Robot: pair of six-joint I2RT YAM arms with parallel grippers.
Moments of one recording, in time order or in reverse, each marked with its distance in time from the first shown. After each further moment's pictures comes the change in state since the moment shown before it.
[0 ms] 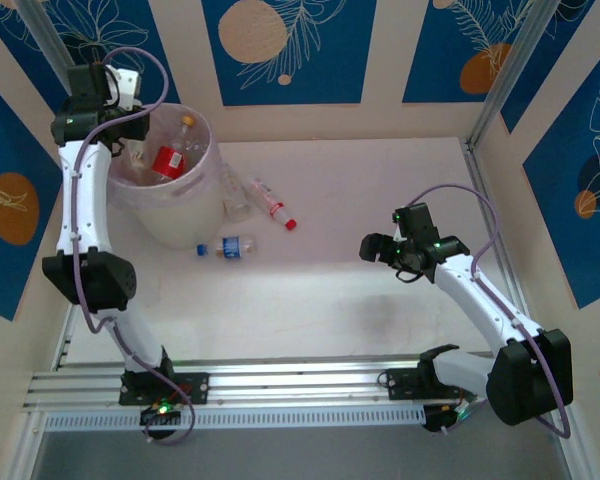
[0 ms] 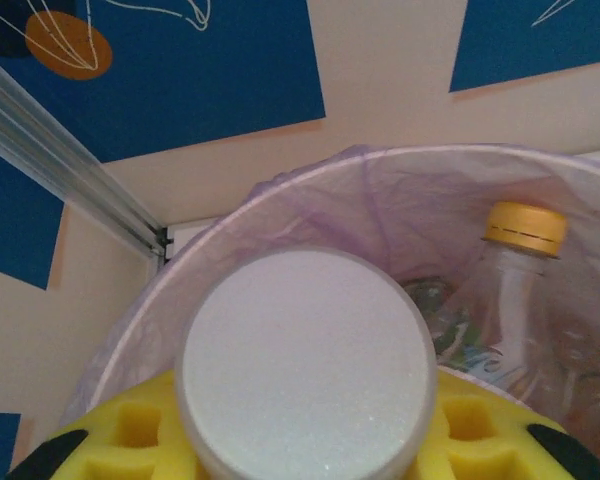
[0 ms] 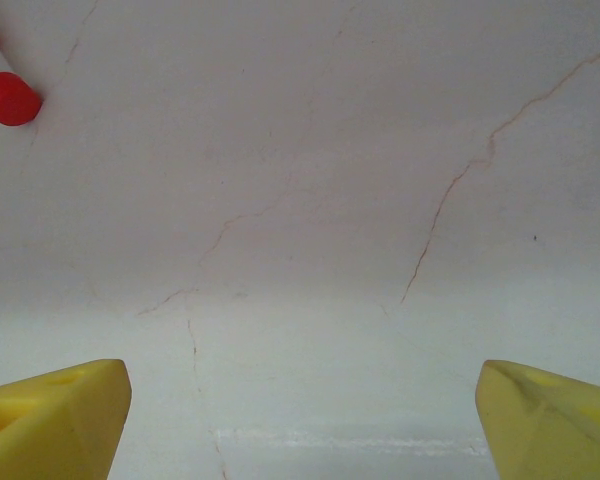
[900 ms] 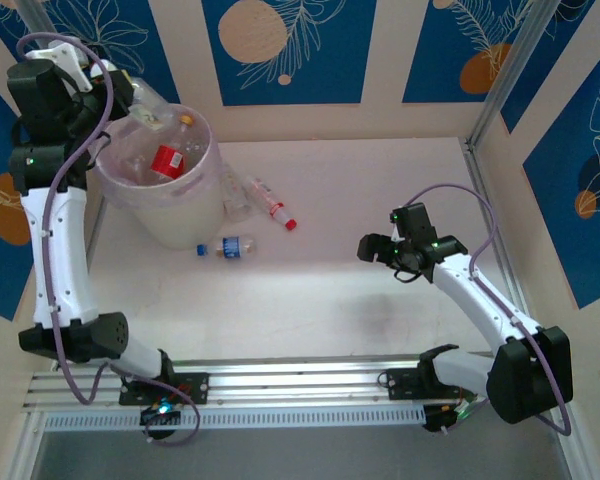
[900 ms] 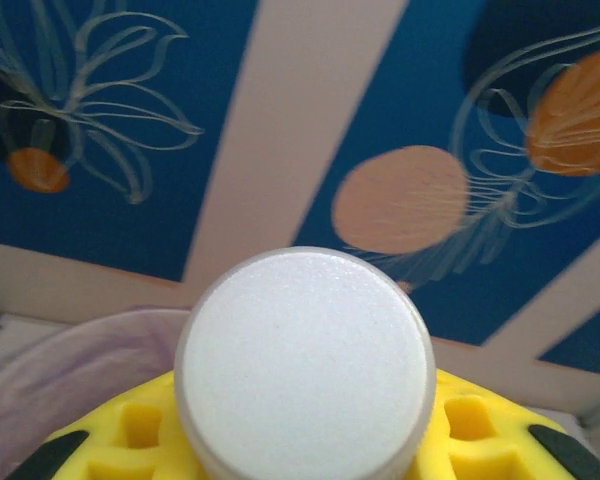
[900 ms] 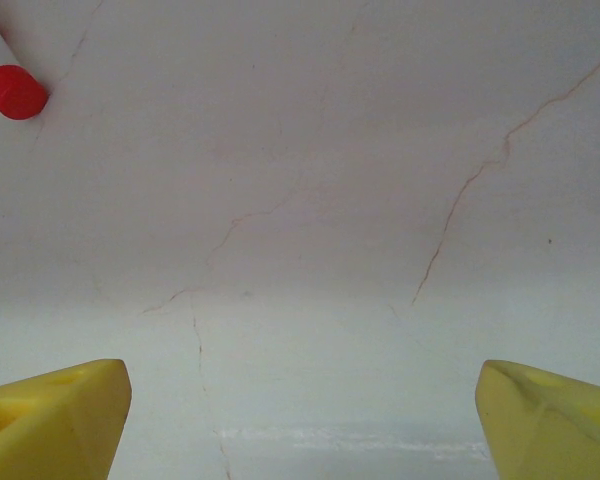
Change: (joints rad) left arm 0.013 -0.343 -0.114 0.216 0.163 -0.576; right arm 0.011 0.007 0.000 0.008 0.000 0.000
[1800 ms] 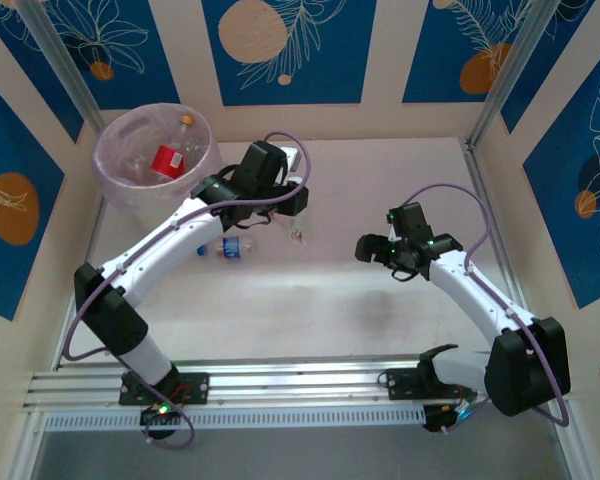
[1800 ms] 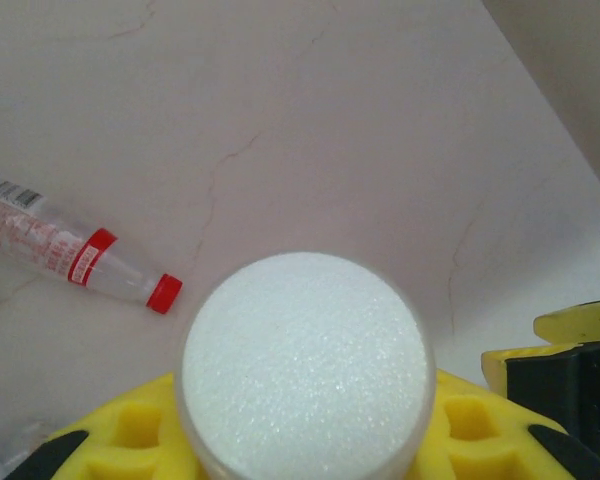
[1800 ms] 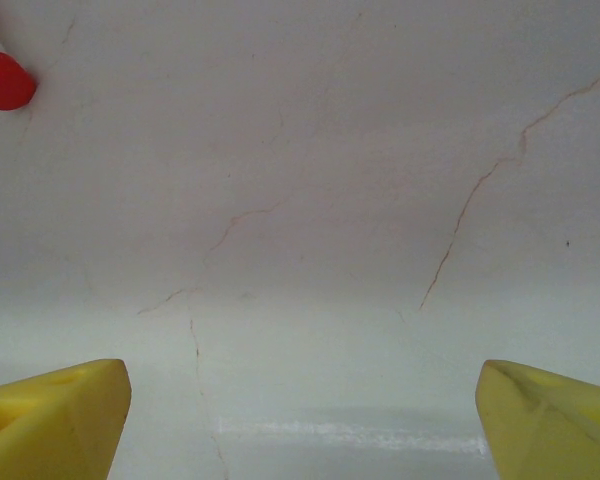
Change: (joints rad) left arm -0.831 0.105 -0.452 0.026 -0.211 -0.050; right arm 0.013 0.038 0.000 0.021 -0.004 0.000
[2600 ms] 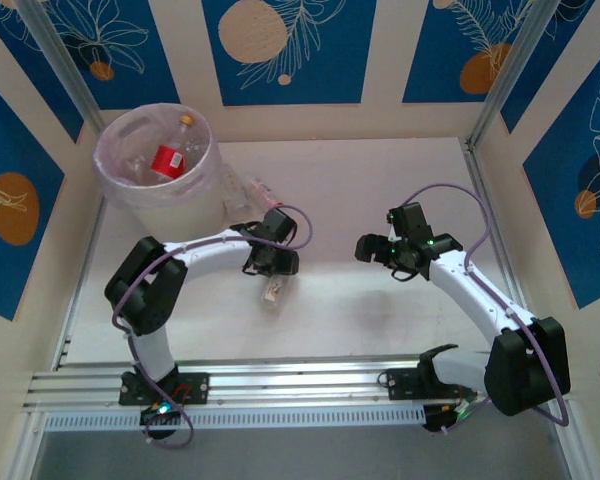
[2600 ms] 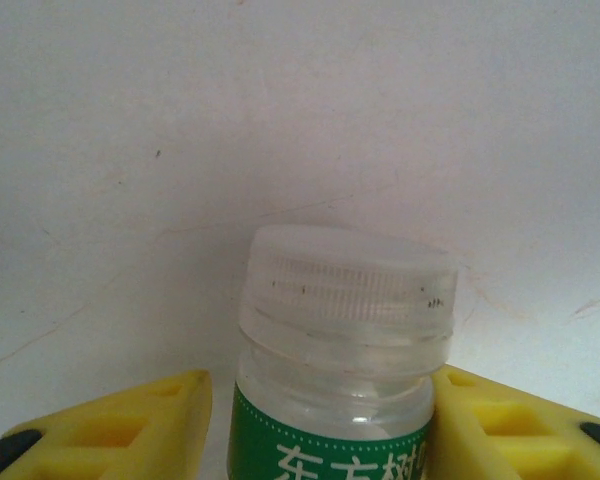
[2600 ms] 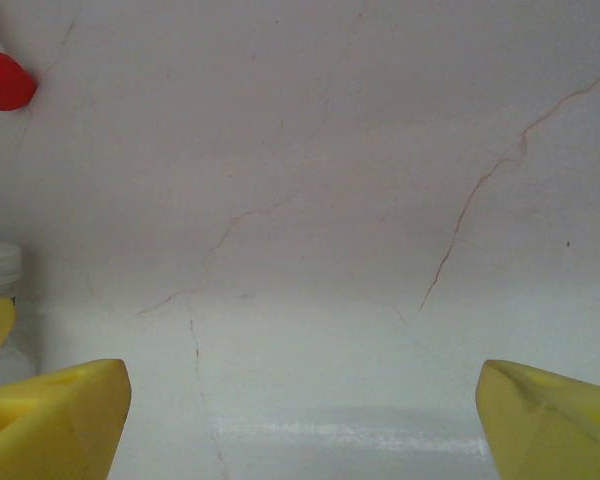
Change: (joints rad) left arm -0.018 0.174 -0.496 0.233 0.026 -0.220; right arm 0.000 0.005 0.000 0.002 -0.001 0.000
